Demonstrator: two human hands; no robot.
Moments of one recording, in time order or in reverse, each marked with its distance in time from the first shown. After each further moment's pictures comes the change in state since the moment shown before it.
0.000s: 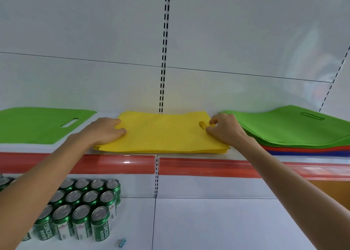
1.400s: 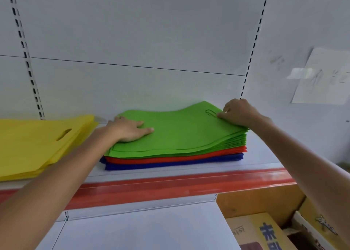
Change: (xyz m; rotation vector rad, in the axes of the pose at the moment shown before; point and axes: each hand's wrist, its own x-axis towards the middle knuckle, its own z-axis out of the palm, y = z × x) left_hand 0.062 0.385 0.104 0.222 -0.227 0.140; right_hand 0.061 0.342 -0.156 -0.252 -0.021 0.201
